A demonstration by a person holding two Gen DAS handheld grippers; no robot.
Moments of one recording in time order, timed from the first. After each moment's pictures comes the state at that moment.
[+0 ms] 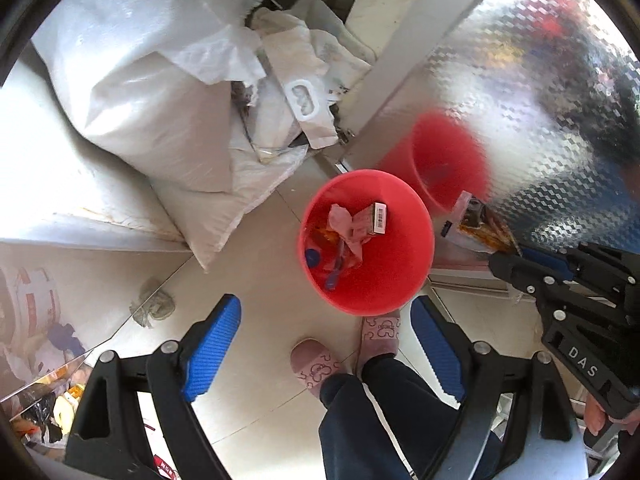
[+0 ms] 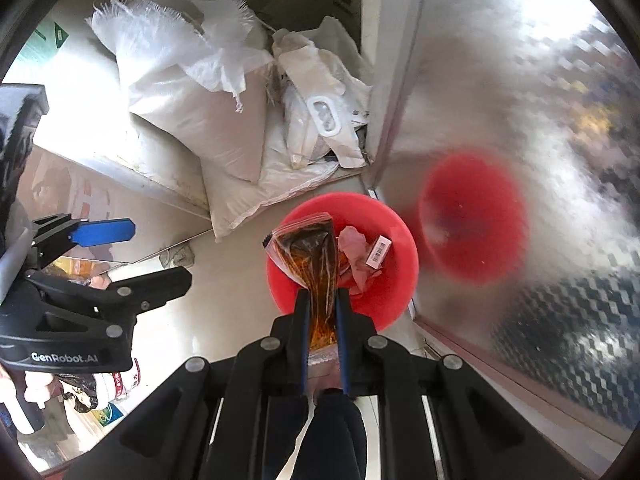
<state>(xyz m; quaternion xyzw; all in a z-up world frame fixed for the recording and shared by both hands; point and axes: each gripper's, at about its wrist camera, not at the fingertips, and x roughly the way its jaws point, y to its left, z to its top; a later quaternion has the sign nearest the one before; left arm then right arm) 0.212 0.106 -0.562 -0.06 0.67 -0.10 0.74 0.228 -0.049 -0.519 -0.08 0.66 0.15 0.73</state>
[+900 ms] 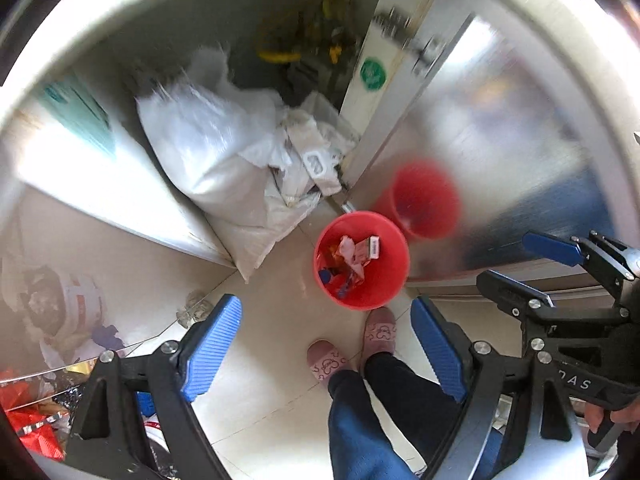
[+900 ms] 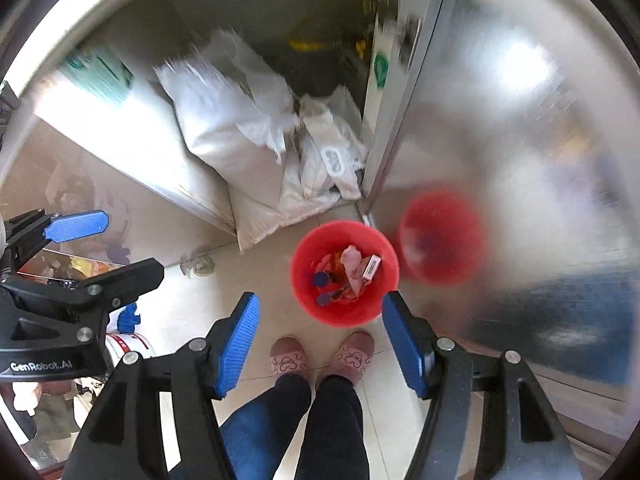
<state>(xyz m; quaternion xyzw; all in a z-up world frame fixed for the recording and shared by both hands) 0.176 0.118 -0.365 -0.04 0.62 -0.07 0.78 0.199 -0.031 -0.348 -0.10 0.62 0.13 0.76</state>
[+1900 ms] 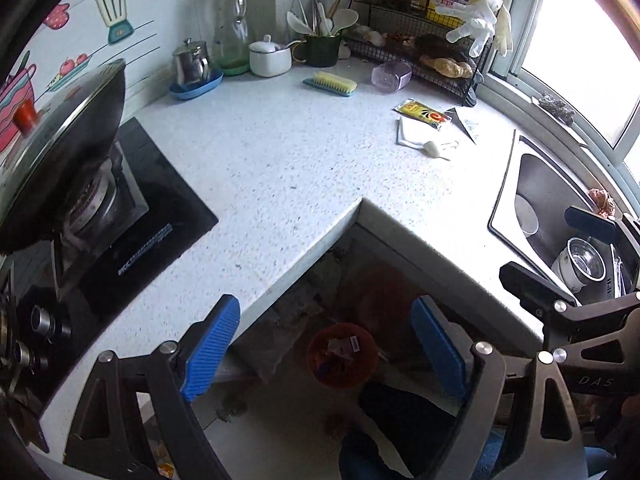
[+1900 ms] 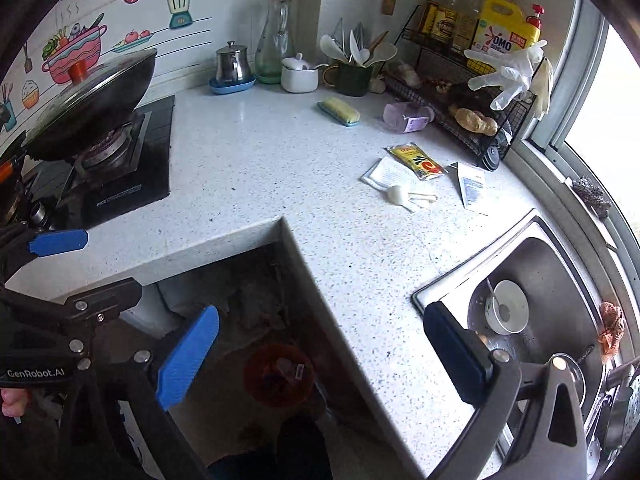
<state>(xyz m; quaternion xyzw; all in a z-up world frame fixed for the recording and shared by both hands) 0.234 0.048 -0.121 0.04 0.47 -0.12 0.87 0.223 -0.091 -0.112 -0.09 0.46 0.02 0.89</state>
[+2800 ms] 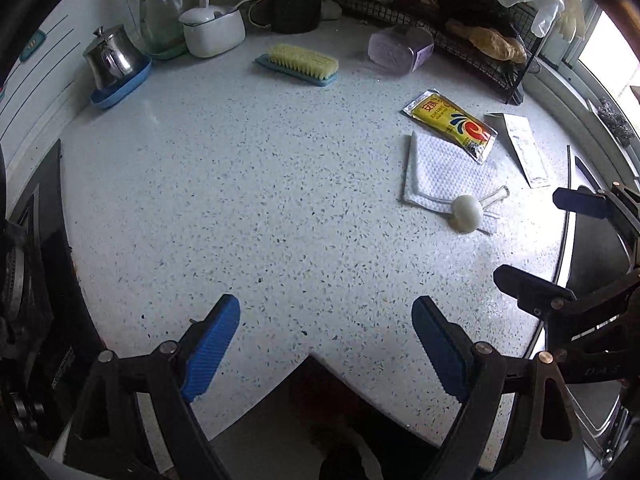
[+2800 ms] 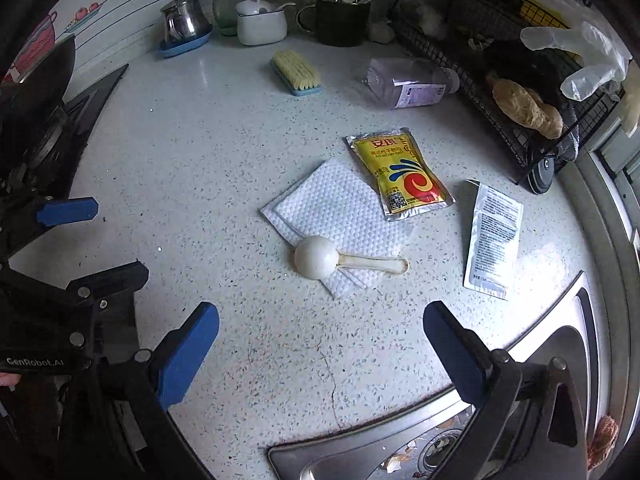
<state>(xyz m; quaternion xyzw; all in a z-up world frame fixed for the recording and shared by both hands) 0.418 -0.043 -0.183 0.05 0.55 -0.10 0.83 0.399 -0.182 -0.168 -0.13 0.55 0.12 0.81</state>
